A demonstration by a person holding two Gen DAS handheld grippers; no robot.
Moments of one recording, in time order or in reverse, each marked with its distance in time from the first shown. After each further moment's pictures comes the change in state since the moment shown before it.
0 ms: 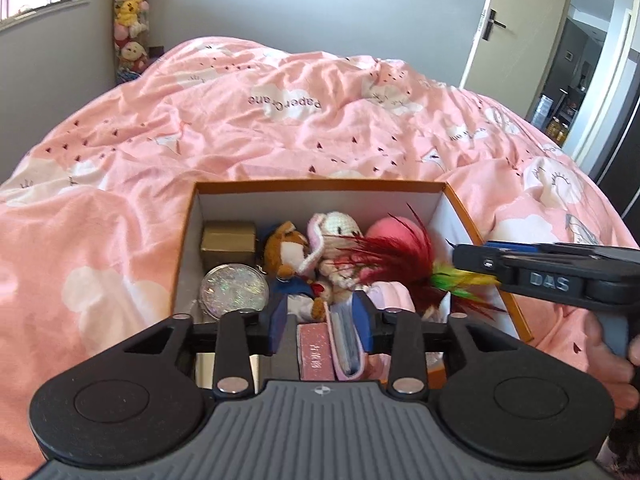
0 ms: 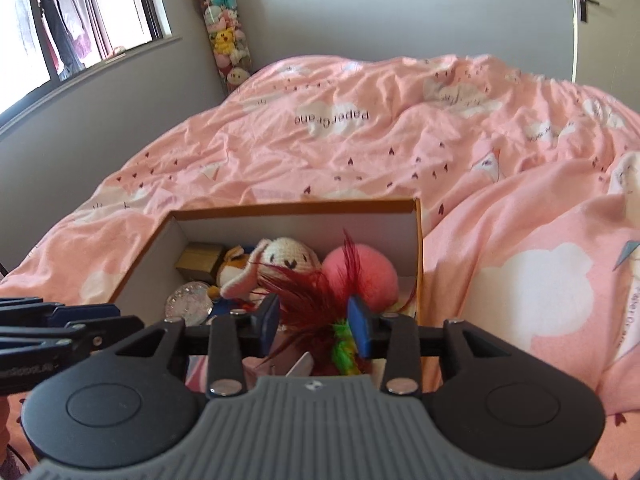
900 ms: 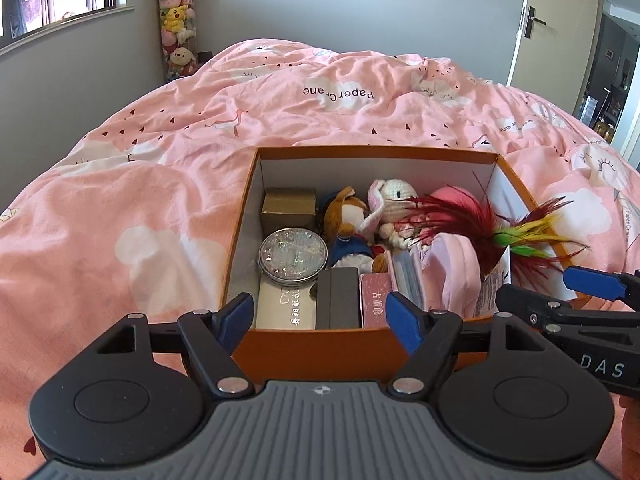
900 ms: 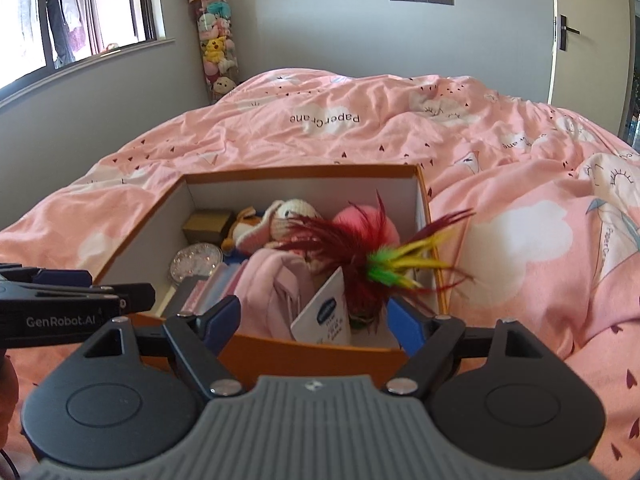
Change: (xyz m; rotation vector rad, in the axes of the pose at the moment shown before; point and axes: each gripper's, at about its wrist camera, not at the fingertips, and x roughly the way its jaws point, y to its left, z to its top) left arm 0.000 0.011 -0.048 -0.019 -0.017 0.167; right arm -0.013 0.039 -0.070 -0.039 -0.026 -0.113
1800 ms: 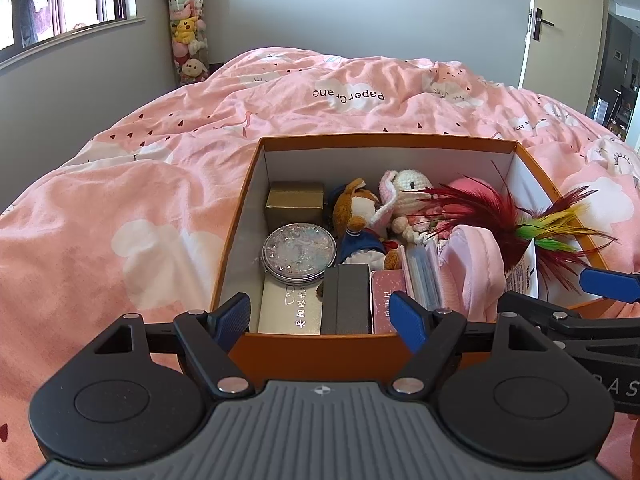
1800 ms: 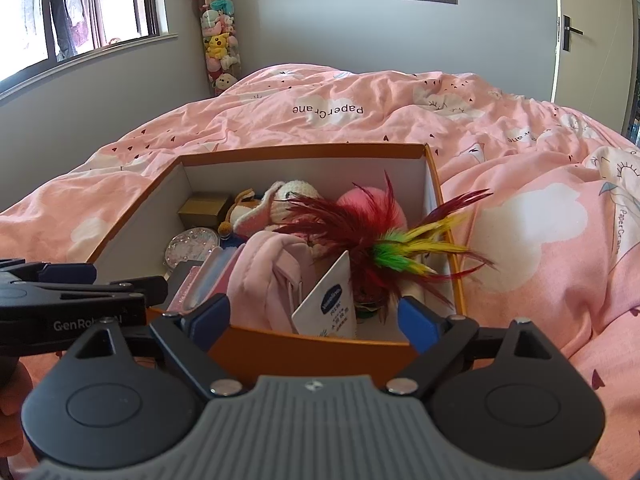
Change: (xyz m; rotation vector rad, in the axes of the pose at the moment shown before) left arm 0.018 -0.006 -0.015 0.001 -0.040 0.042; right arm 0.015 0.003 -0.012 -0.006 -0.005 0.015
